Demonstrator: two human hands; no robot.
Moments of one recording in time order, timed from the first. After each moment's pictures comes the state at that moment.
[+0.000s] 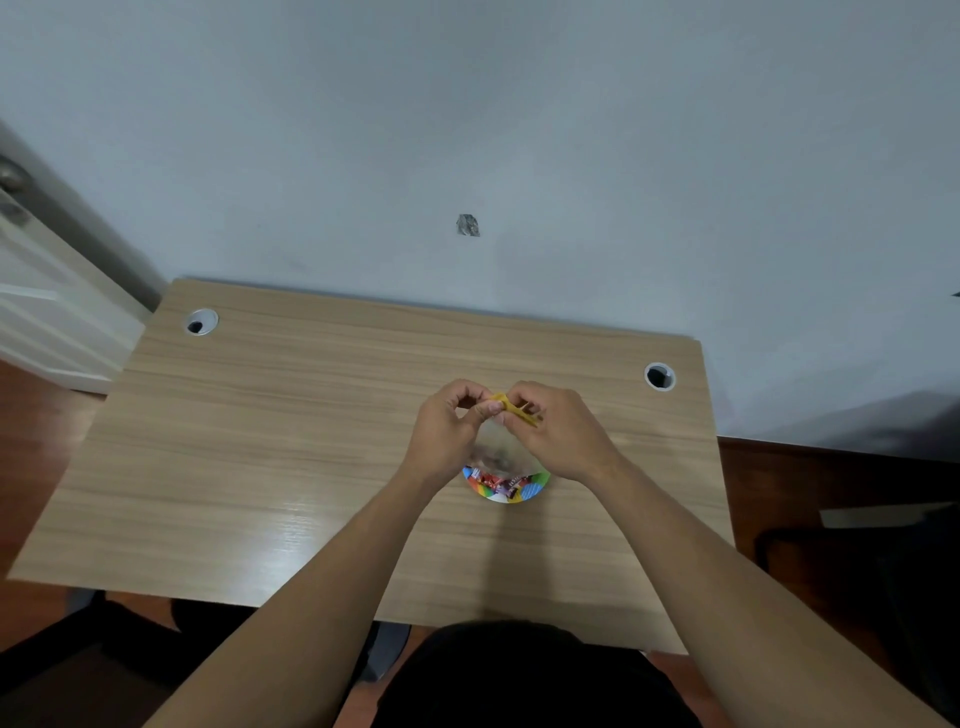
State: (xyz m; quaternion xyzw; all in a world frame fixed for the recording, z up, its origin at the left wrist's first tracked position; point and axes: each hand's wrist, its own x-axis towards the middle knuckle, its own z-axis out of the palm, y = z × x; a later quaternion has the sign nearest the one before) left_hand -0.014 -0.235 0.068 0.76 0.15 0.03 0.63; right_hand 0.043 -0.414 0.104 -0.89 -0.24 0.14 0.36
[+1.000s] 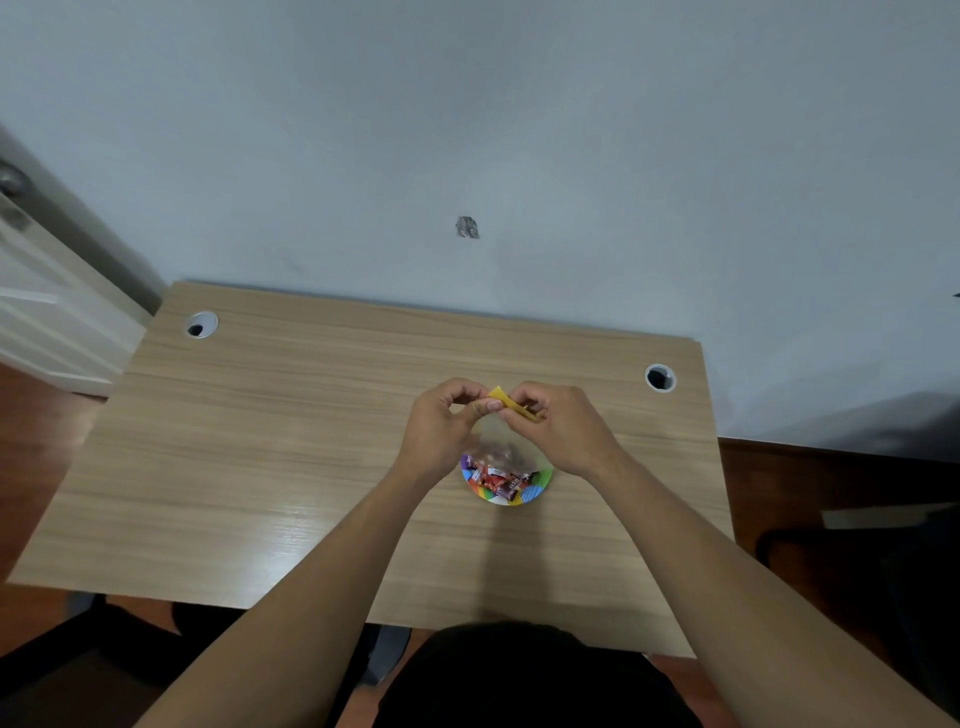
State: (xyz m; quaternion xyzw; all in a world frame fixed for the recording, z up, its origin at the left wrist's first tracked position) left_hand -0.009 -0.227 0.070 0.75 0.15 0.02 0.64; right_hand 0.049 -0.417 0.105 -0.88 -0.21 0.16 0.40
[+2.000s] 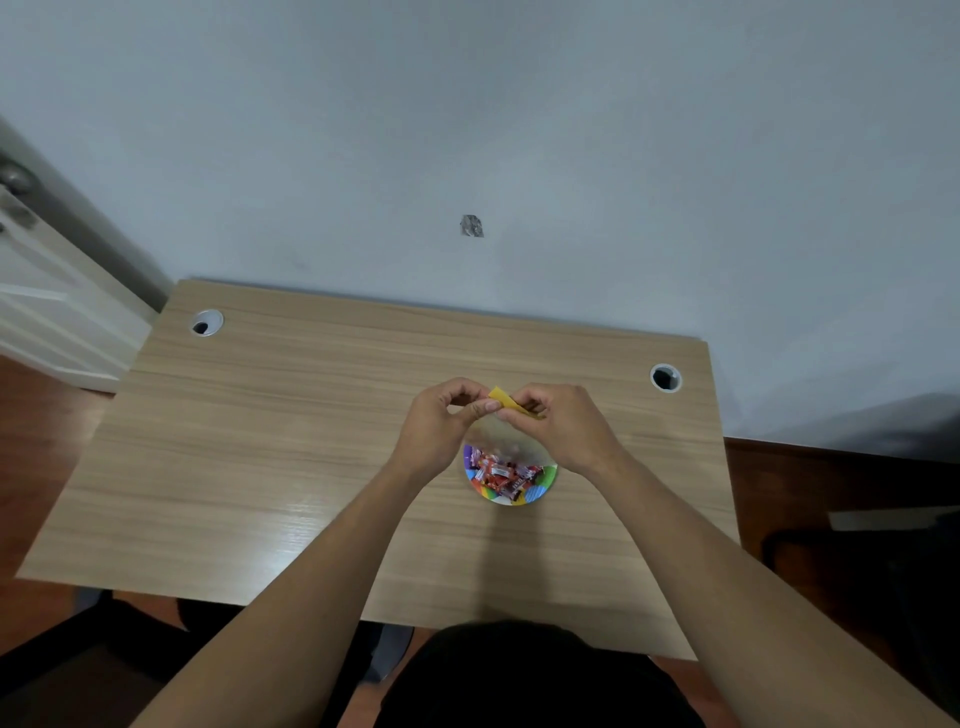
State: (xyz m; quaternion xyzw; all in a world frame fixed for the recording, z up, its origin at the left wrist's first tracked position) left_hand -0.008 -0.216 0.071 0.77 0.11 0.01 0.63; right_hand 0.054 -0.413 0.102 -0.88 -0.19 0.19 0.40
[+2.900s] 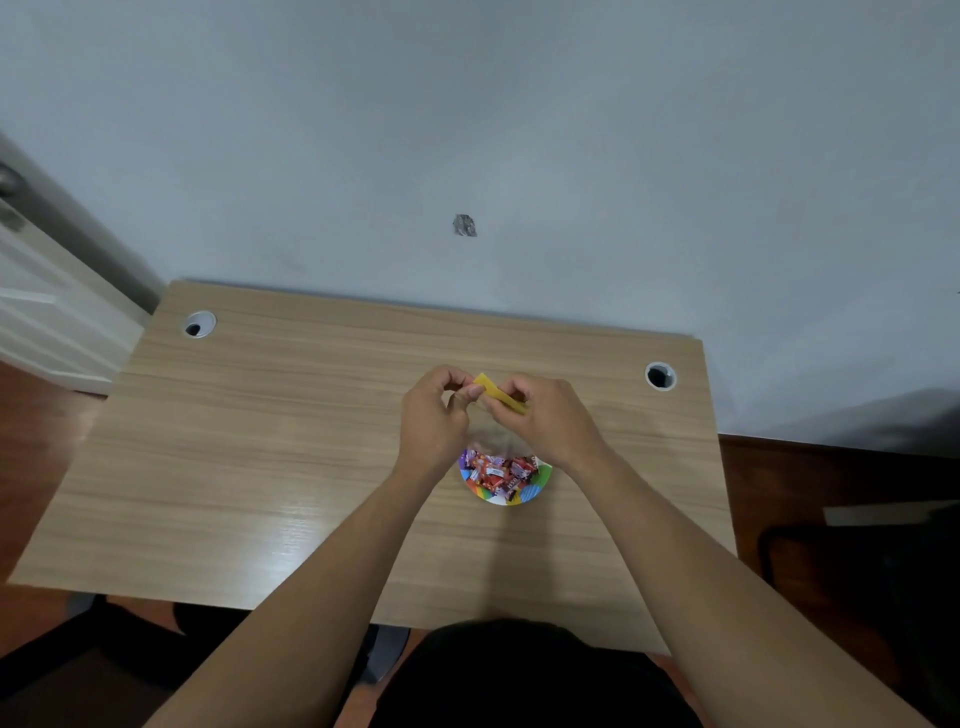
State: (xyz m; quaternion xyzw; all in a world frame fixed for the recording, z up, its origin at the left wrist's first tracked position) left_hand -0.002 -0.232 0.080 0.82 0.20 0.12 0.52; right_hand 0.057 -0.399 0.099 -0.90 -0.21 0.12 0.36
